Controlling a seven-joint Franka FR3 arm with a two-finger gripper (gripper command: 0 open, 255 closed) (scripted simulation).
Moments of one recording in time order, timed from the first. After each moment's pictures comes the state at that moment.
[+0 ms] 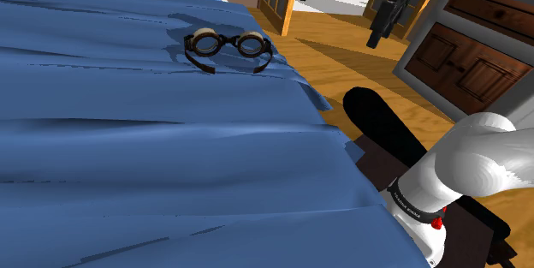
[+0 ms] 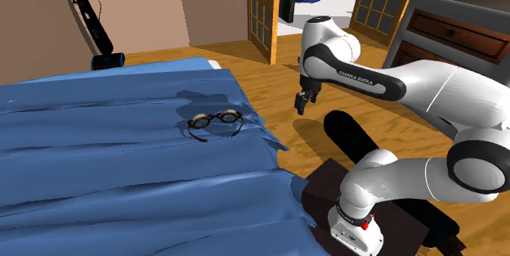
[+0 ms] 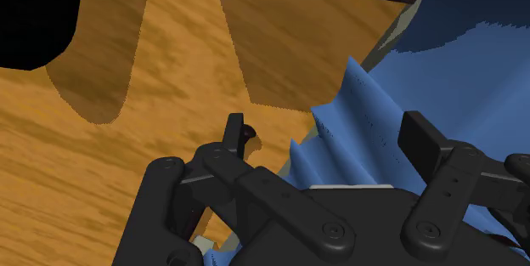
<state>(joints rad) 0.01 -0.78 0.00 -2.34 -0.06 1.55 -0.15</state>
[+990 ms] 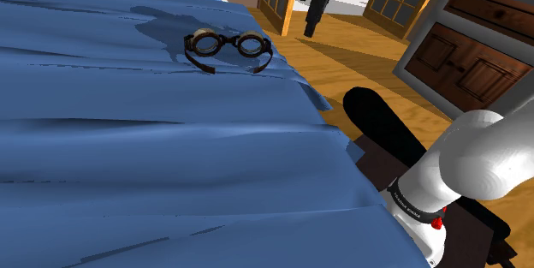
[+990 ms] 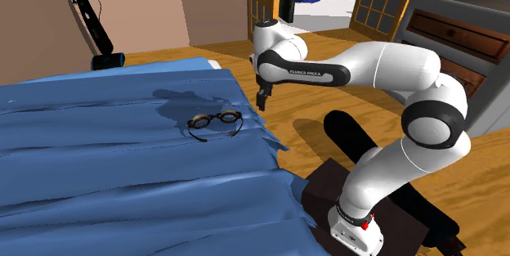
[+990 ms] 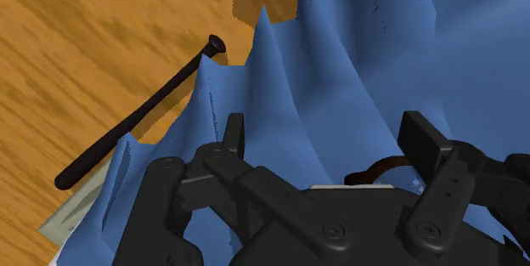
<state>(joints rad) 0.12 -0.38 0.10 -2.10 -0.09 1.79 -0.30</state>
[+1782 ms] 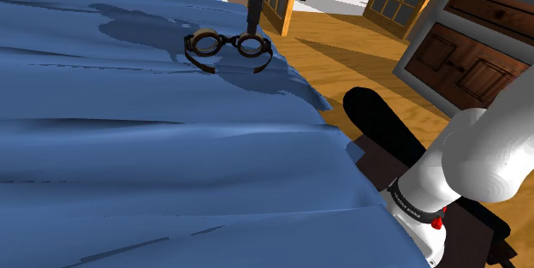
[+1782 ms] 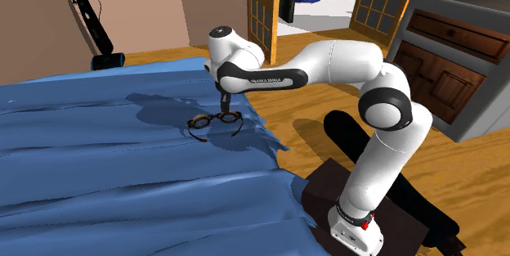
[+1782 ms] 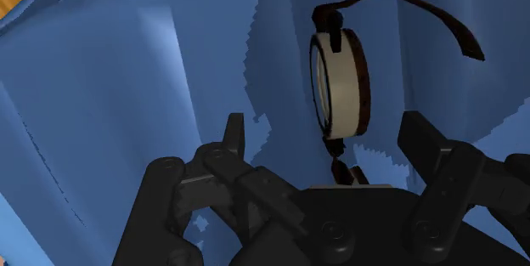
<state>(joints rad) 0.21 -0.05 0.21 -1.80 -0.19 1.89 -0.39</state>
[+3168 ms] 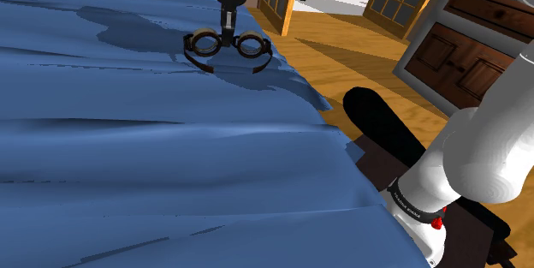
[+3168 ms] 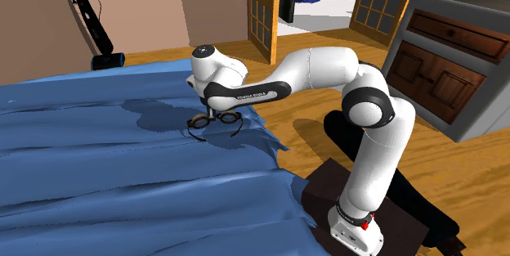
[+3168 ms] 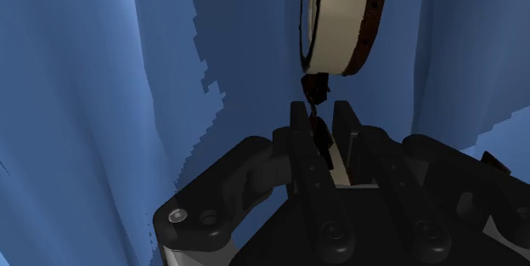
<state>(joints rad) 0.26 0.09 0.26 -1.76 -0.26 2.00 -0.41</state>
